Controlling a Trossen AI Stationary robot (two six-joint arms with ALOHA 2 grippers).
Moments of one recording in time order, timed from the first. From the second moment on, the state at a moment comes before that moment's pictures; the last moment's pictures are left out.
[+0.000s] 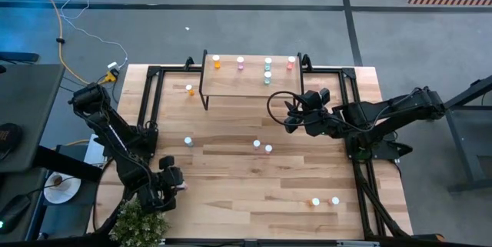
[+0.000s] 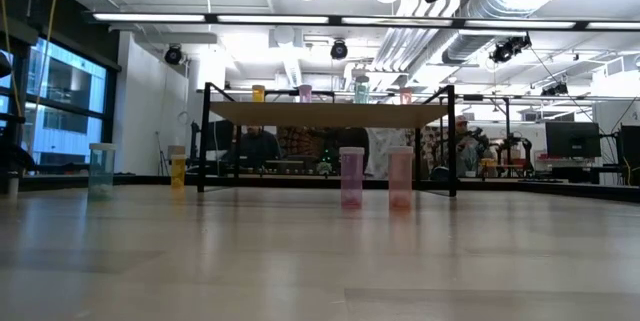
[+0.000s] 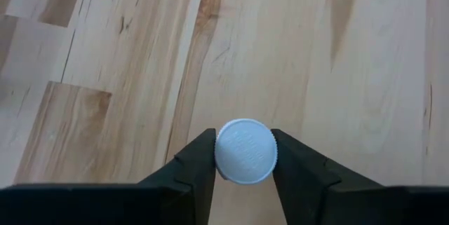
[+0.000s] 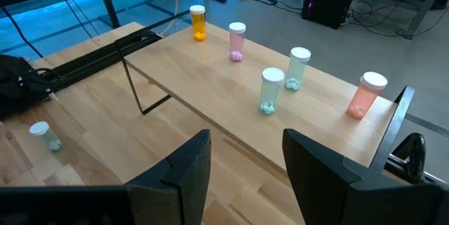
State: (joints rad) left arm -0.91 1.36 0.65 -0.58 -0.48 -1.15; right arm 0.23 1.21 1.13 -0.64 0.94 0.65
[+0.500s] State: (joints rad) left arm -0.79 1.30 0.65 -0.50 -0.48 -1.00; right arm 0.23 1.21 1.21 -0.65 0.91 0.53
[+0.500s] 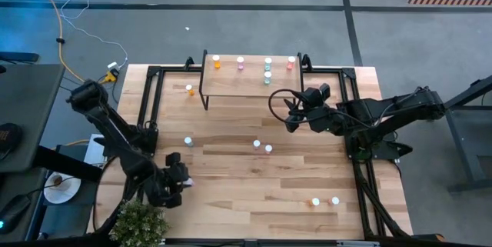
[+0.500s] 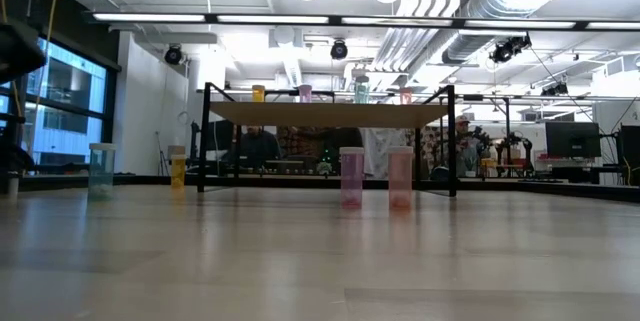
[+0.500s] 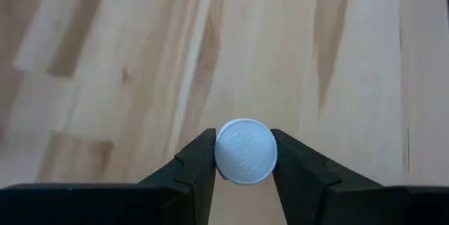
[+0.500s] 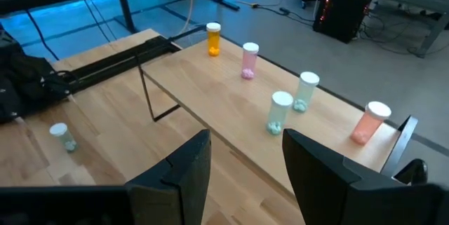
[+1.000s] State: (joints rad) left arm -0.42 1.06 0.65 -0.41 -0.43 -0.53; right arm 0.23 1.21 1.21 -0.69 0.91 0.54
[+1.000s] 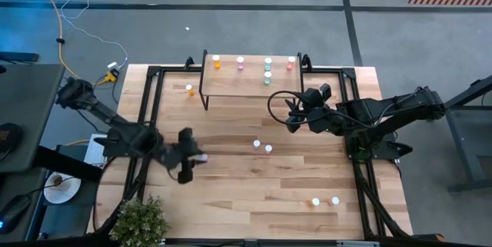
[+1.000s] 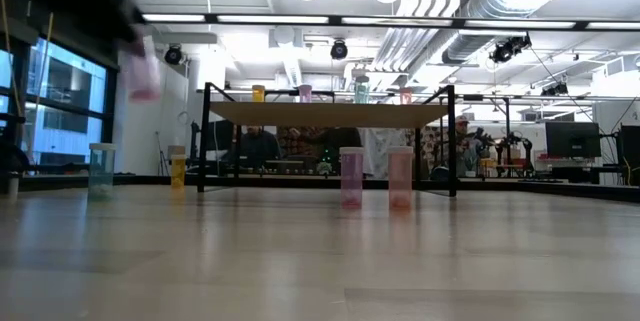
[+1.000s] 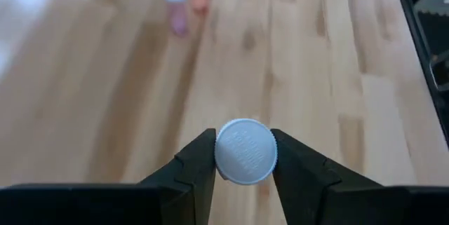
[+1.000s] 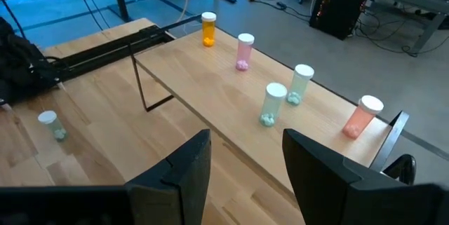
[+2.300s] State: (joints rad) left arm 0.62 1.45 1.42 -0.59 0.09 0.36; right arm 0.23 1.21 1.21 -0.69 0.90 0.54
